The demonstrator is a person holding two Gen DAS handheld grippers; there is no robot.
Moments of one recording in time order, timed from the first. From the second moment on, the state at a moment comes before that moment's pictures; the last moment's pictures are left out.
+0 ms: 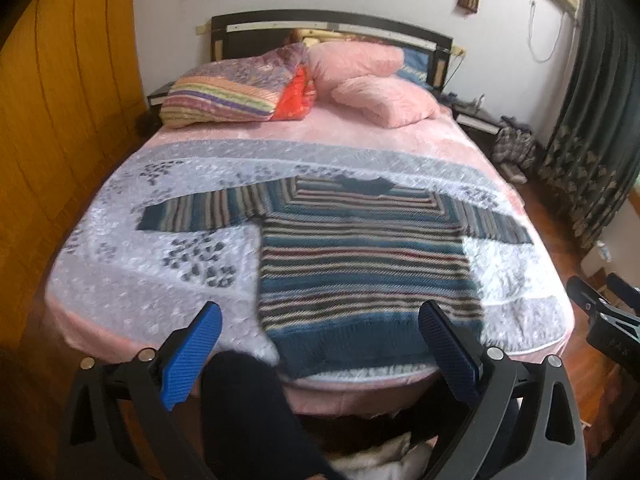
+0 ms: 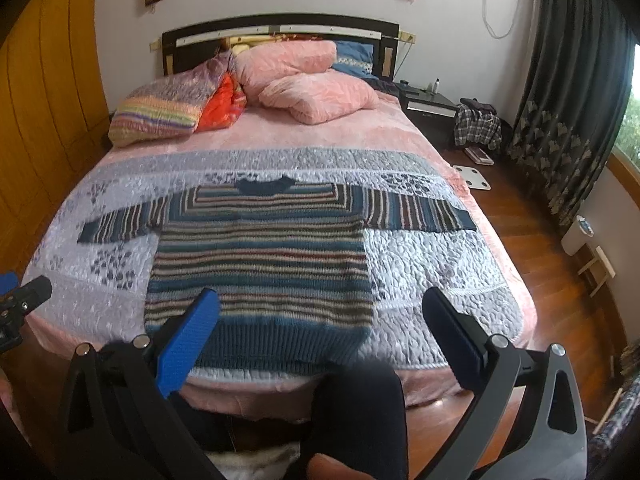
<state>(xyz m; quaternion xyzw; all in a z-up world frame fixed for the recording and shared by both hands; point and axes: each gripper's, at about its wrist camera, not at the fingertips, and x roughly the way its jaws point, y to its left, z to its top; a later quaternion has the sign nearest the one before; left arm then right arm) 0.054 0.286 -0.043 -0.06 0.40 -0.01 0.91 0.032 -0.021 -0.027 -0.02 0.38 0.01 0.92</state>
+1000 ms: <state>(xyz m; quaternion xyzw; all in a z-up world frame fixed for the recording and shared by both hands) 0.271 0.249 -0.186 -0.17 0.42 -0.09 0.89 0.327 -0.451 -0.328 0.58 0.40 -0.05 0.71</state>
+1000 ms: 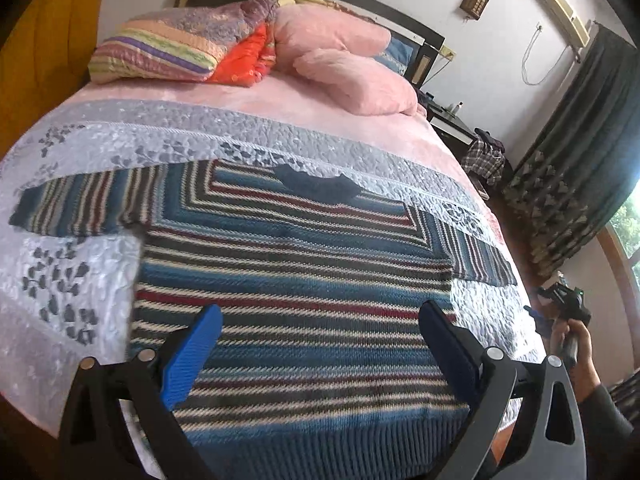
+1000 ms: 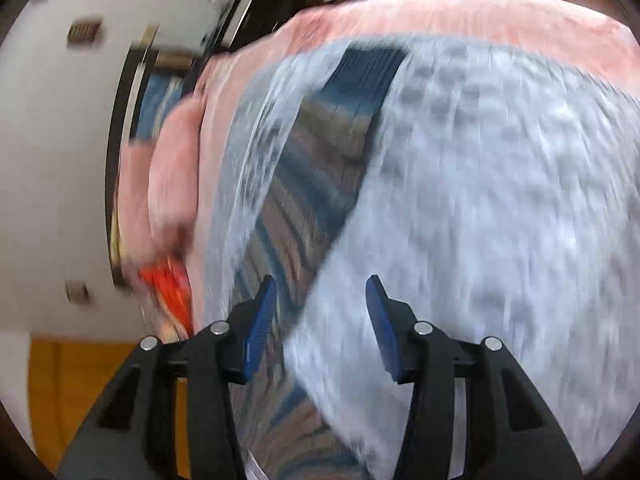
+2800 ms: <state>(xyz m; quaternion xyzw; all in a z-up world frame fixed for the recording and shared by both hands) 0.326 0.284 -0.182 -0.22 0.41 -0.10 0.88 0.464 -0.263 -0.150 0.26 0.31 0.05 0.91</state>
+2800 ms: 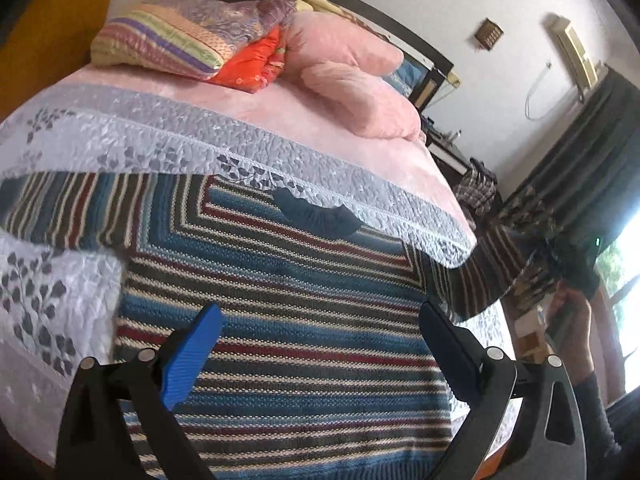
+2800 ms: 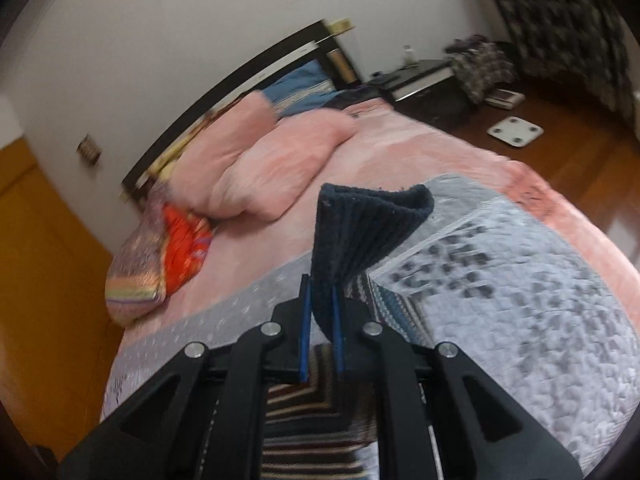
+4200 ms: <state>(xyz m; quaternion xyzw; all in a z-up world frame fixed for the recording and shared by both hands) 0.535 0.151 -0.384 -0.41 0.59 -0.22 0.66 0.331 -0.056 -0.356 0.18 0.43 0.09 0.88</state>
